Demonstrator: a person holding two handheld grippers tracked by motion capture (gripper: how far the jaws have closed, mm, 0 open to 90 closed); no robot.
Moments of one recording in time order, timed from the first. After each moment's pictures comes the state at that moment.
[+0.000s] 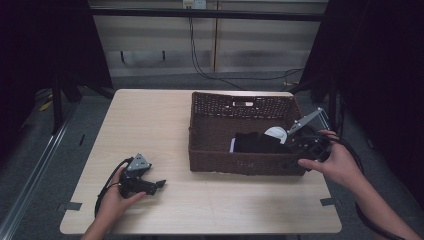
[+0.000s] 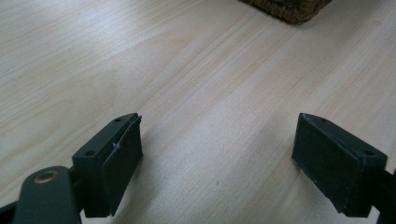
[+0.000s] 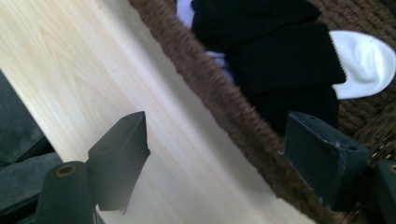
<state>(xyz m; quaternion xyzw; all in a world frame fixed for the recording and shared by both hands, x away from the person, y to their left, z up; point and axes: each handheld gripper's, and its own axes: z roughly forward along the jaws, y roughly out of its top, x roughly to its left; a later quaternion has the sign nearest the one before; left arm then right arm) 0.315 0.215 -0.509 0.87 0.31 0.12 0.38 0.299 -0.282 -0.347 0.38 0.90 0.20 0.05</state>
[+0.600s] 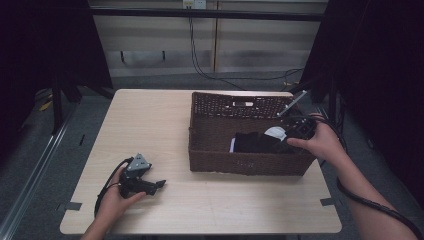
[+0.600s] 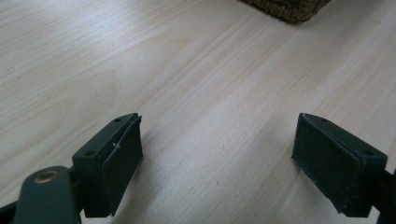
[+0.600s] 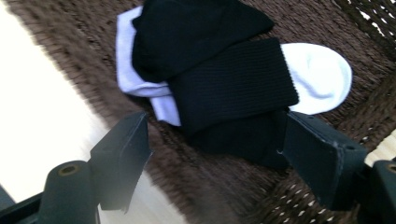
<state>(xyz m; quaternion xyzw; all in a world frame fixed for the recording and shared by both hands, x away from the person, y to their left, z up) 0.315 0.215 -0.509 0.87 0.31 0.12 0.38 0.364 -0.278 -0.355 0.41 0.90 0.15 0.05</state>
